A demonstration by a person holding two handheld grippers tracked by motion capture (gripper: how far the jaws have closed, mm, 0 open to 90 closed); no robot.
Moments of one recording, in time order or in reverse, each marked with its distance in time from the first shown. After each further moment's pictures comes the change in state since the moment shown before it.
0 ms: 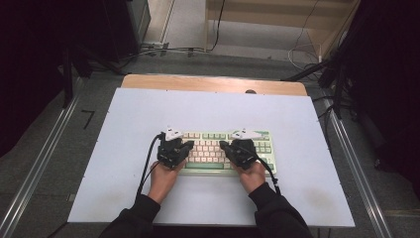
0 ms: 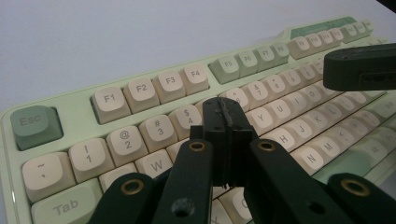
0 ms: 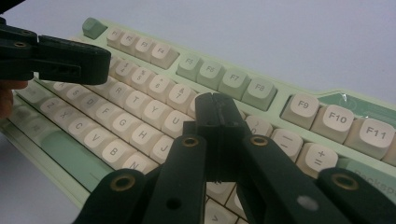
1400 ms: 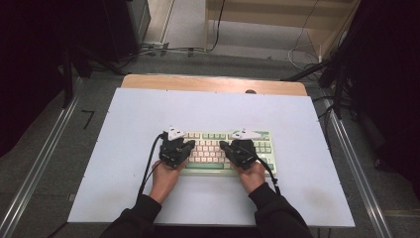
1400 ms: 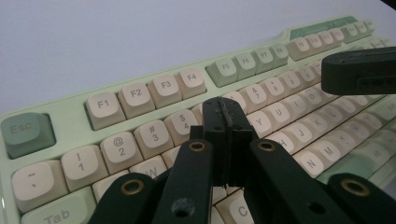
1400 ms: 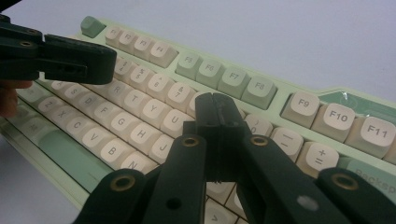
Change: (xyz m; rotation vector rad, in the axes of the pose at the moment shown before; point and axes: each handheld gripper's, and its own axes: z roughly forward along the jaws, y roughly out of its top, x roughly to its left) left arm -0.002 0.002 0.001 -0.002 0.002 0.007; right arm 0.000 -0.001 0.001 0.002 -0.002 0.004
